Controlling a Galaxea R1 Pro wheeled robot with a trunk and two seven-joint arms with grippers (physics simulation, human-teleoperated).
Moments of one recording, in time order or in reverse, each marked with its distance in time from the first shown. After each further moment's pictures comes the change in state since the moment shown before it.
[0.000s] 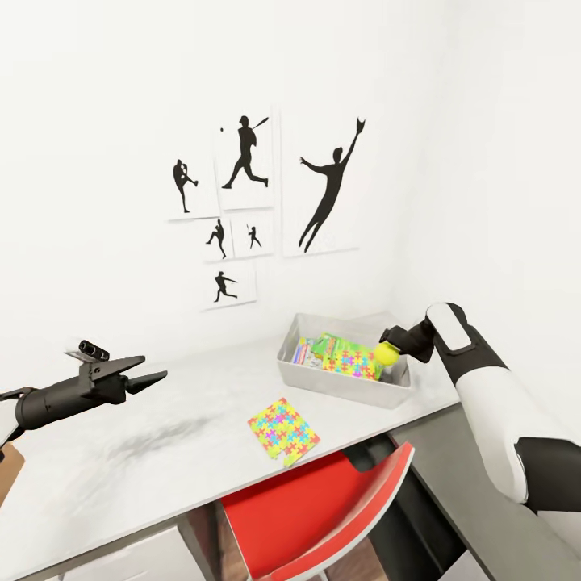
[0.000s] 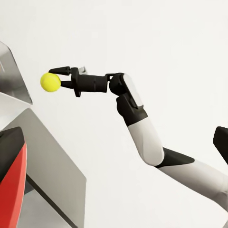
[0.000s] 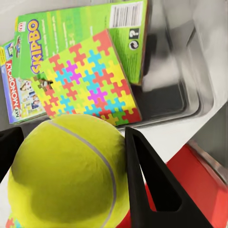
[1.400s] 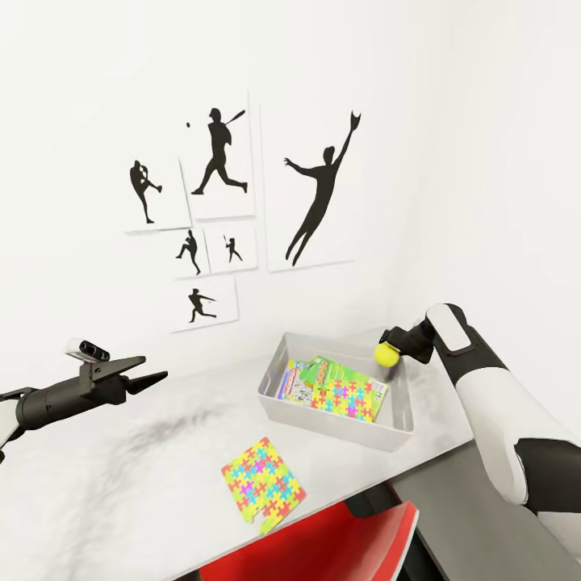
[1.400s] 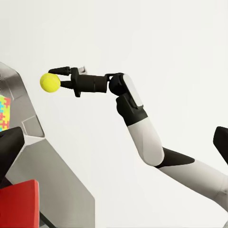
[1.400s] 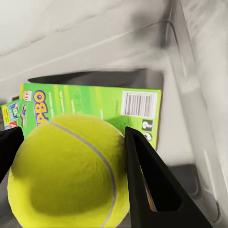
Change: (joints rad) left arm 0.000 -0.001 -0.001 0.000 0.000 0.000 0.001; right arm 0.003 0.000 0.001 0.000 0.000 0.000 0.002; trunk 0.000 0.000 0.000
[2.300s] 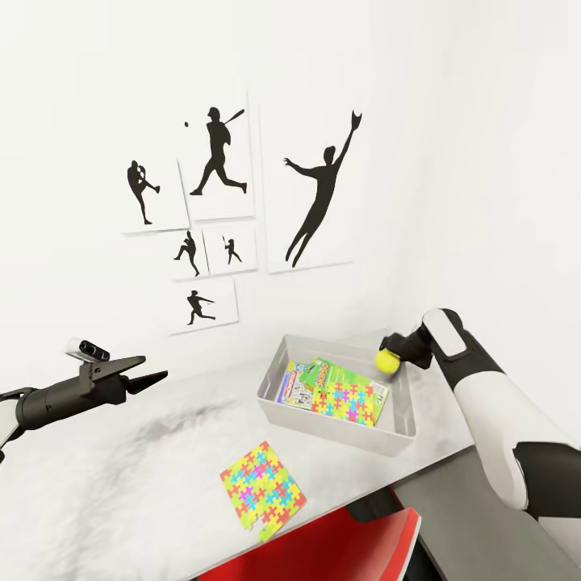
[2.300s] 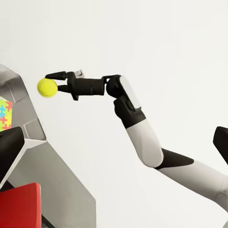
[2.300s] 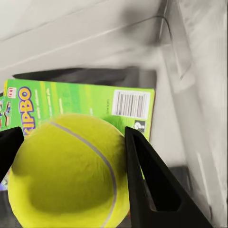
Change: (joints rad) left arm -0.001 0.001 0.000 0.000 0.000 0.000 -0.001; right arm 0.015 0.002 0.024 0.014 0.020 0.002 -0.001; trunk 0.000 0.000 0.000
